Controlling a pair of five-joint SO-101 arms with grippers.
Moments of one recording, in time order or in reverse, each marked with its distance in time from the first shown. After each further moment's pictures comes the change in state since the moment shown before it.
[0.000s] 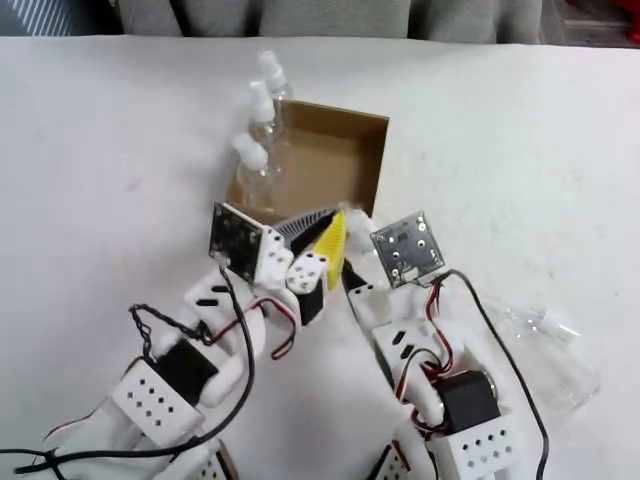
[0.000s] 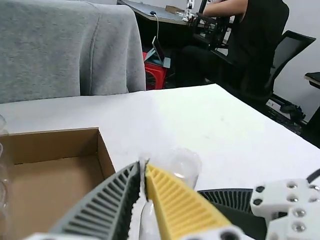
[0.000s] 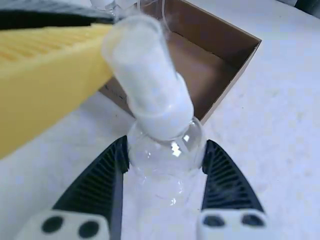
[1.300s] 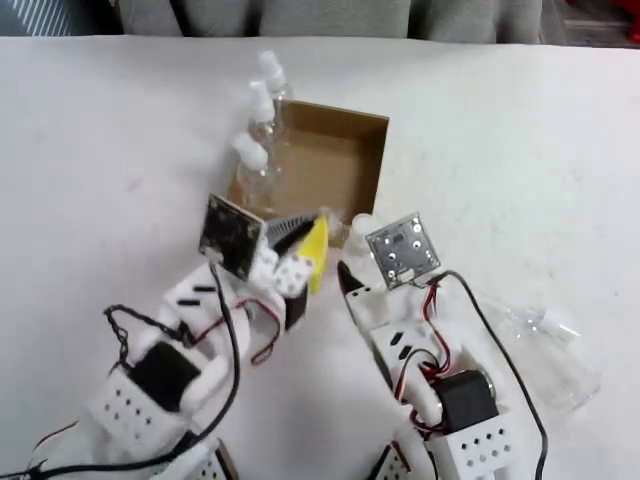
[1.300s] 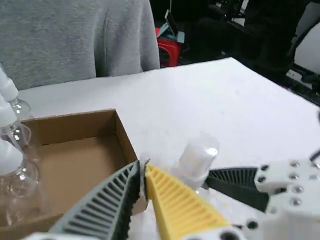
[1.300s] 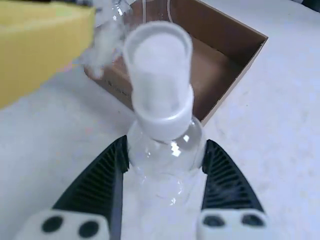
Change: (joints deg) left arm -1.1 -5.5 -6.6 19.5 -5.3; right arm -0.4 0.0 0.7 0.0 0.0
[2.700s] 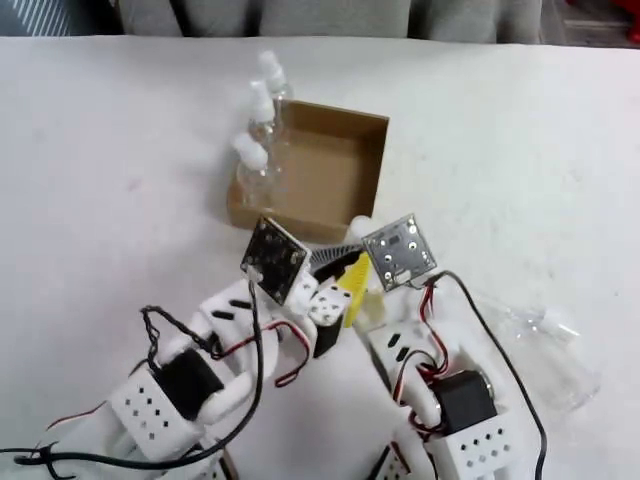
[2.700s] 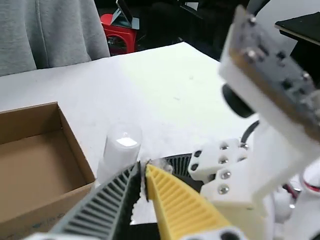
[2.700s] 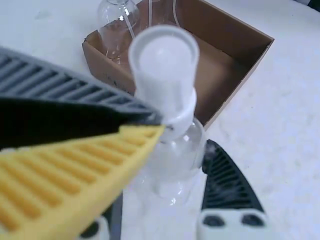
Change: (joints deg) left arm 9.5 4.5 1.1 -5.4 2.6; right arm -1.4 0.0 0.0 0.0 0.1
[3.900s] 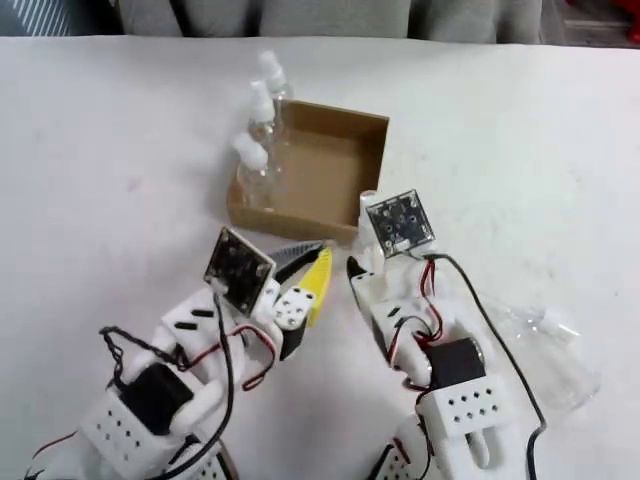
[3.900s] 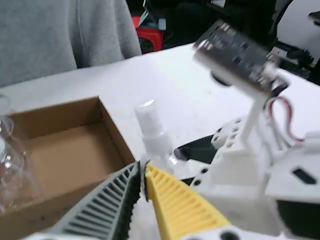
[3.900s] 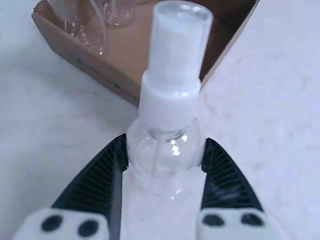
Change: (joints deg) left arm -7.1 -12.7 4.8 10.1 -5.0; right arm 5.7 15.5 -0.6 -7.4 -0.1
